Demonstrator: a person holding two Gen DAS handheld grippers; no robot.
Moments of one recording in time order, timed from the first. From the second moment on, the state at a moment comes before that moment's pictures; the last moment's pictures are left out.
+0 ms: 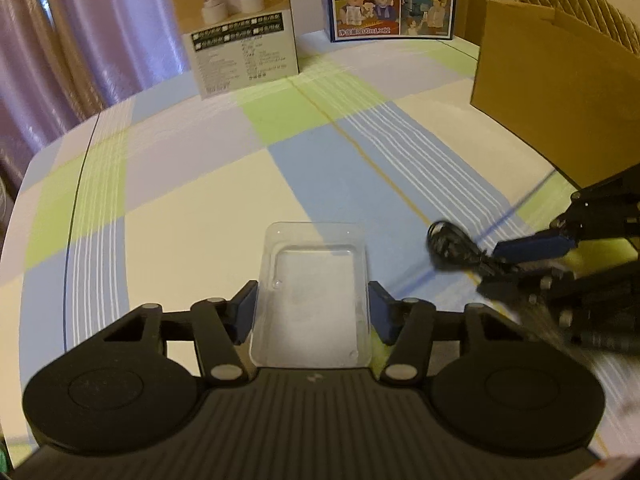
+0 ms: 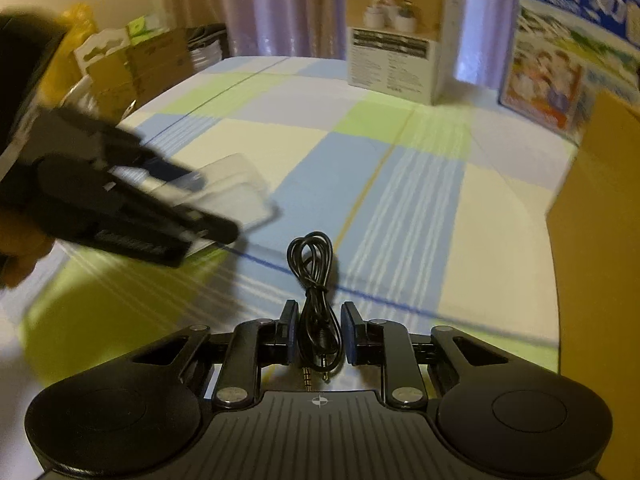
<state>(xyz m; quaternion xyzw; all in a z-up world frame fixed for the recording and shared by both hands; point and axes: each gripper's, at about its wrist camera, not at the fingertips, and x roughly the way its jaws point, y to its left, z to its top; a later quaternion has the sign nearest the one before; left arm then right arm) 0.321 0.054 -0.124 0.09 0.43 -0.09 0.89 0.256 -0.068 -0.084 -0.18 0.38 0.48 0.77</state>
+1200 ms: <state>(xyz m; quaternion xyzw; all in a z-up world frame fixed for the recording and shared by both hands) 0.209 0.032 -0.129 0.03 0.43 -0.01 0.90 0.204 -0.106 -0.081 -0.22 0.36 0.49 0.76</state>
